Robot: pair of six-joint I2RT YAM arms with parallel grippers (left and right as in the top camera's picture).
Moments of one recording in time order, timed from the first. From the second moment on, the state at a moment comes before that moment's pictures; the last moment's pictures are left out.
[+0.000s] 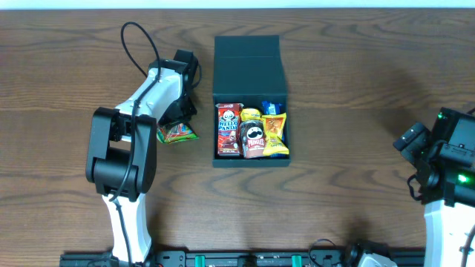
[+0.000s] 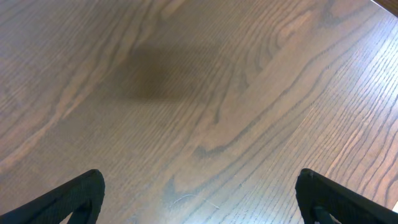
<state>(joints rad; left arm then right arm) -0.24 2.13 1.52 -1.04 -0.19 -0.72 -0.30 1.01 0.99 -0.96 0.34 0.46</state>
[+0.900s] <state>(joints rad) -0.70 1.69 1.48 -1.04 -0.20 -0.58 -0.30 1.01 0.99 -0.96 0.34 0.46</state>
